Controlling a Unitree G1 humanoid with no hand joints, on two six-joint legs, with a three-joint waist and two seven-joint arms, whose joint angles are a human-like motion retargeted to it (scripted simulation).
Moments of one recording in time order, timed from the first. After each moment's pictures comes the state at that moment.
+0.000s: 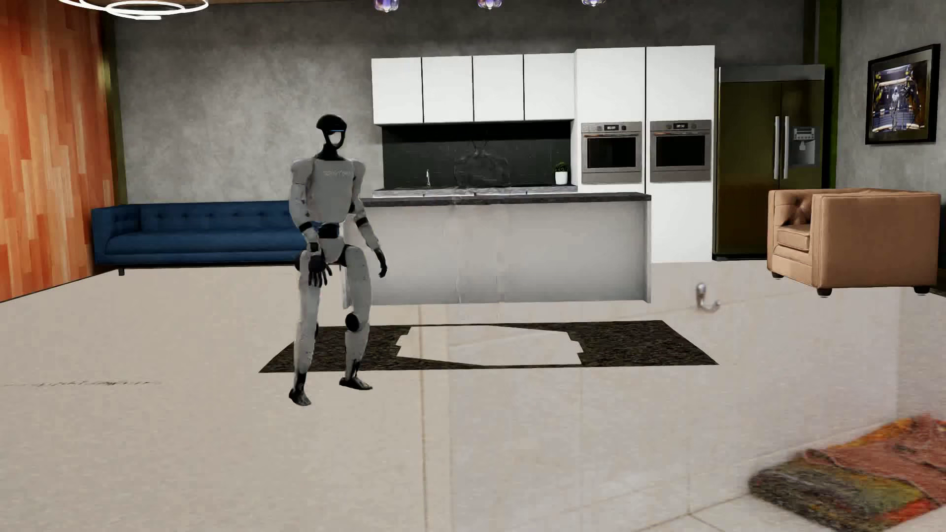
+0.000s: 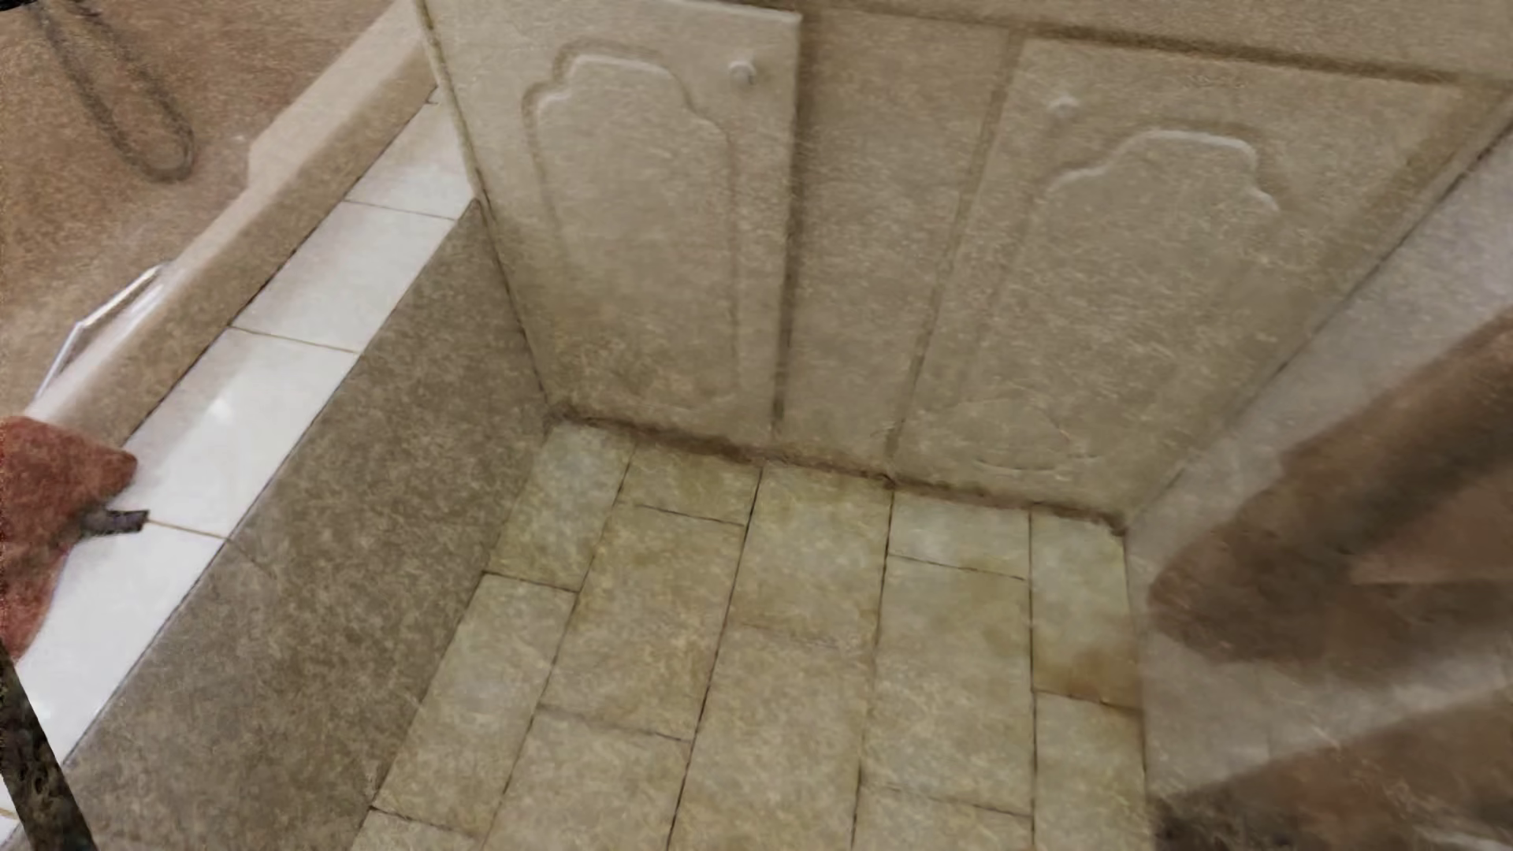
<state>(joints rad) -0.23 -0.27 0.03 0.07 -0.17 -0.02 0.21 -0.15 -0.01 0.38 0.39 0.17 -0.04 -0.35 -0.22 0.05 -0.16 -0.04 0.08 0.15 0.64 0.76 0.86 0.71 -0.55 0.23 0.36 0.02 -0.02</state>
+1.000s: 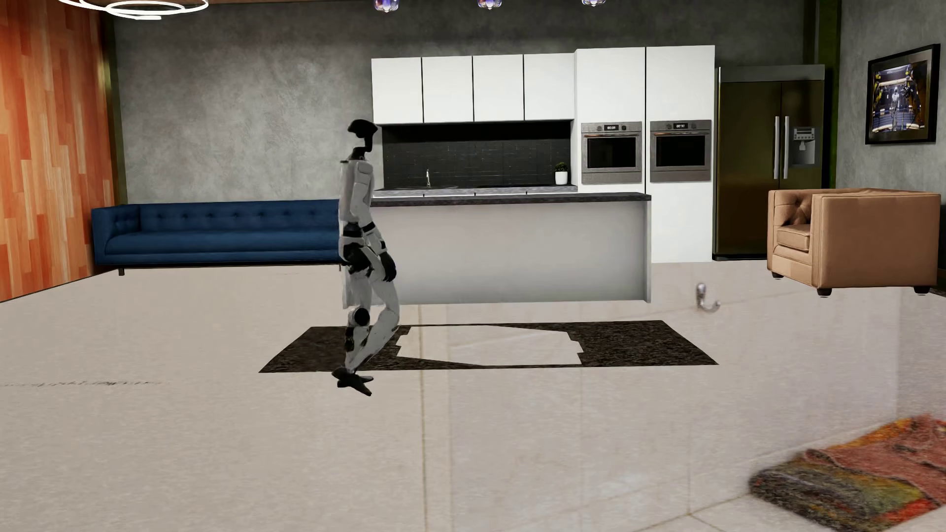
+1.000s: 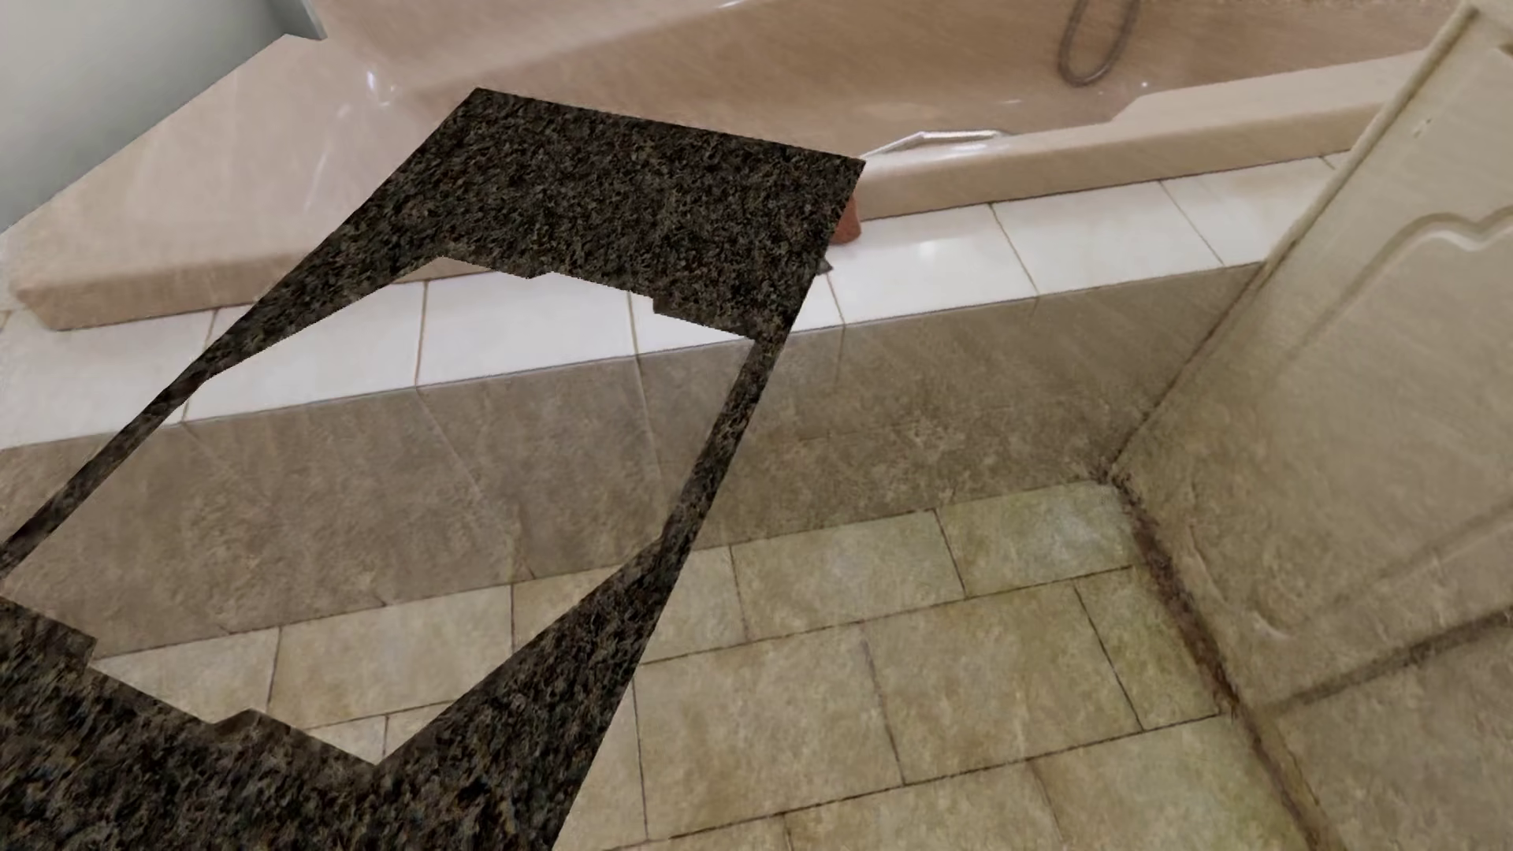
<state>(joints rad) -0.21 -0.51 -0.03 -0.03 -0.32 0.01 0.43 -0.14 0.02 0.41 1.12 0.10 0.13 -0.45 -0.12 0.09 -0.23 0.14 0.06 0.12 0.30 0.83 0.73 0.73 -0.52 0.24 0.35 0.04 -0.12</state>
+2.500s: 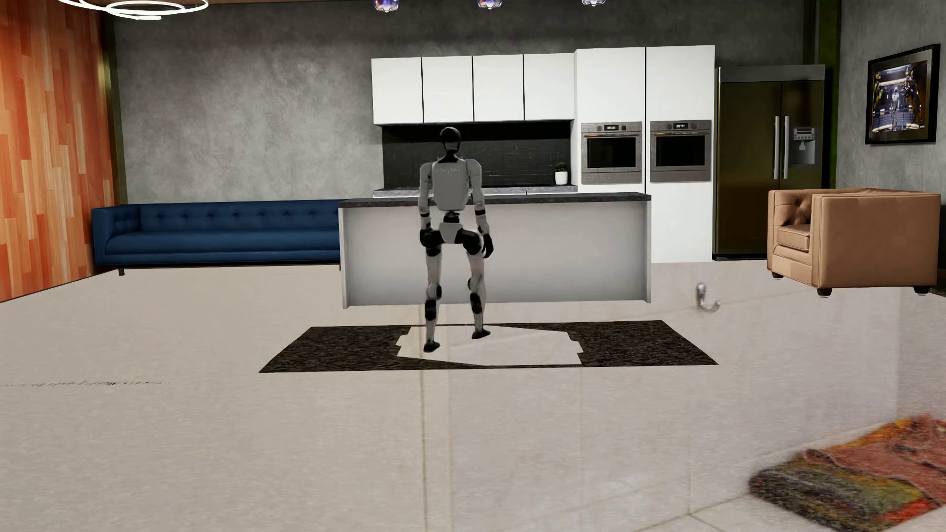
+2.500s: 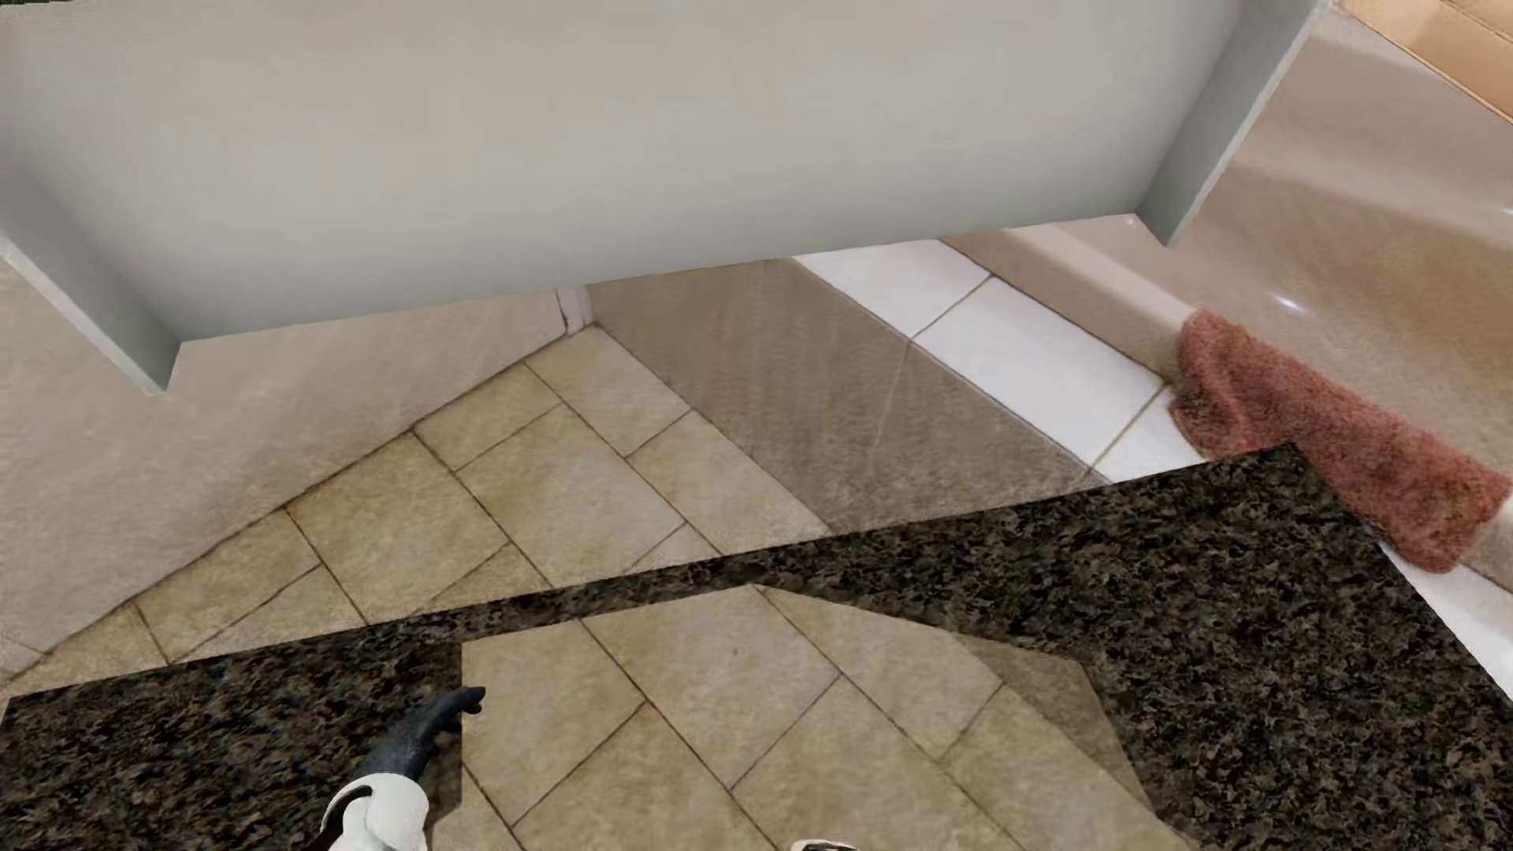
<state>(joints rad) -0.02 -0.59 -0.04 -0.06 -0.07 -0.06 0.05 -0.15 -0.02 0.39 0.28 -0.01 0.33 -0.51 0.11 0.14 -0.18 -0.02 -0.08 0.11 0.28 0.67 0.93 0.73 -0.53 0.12 0.44 0.07 0.07</state>
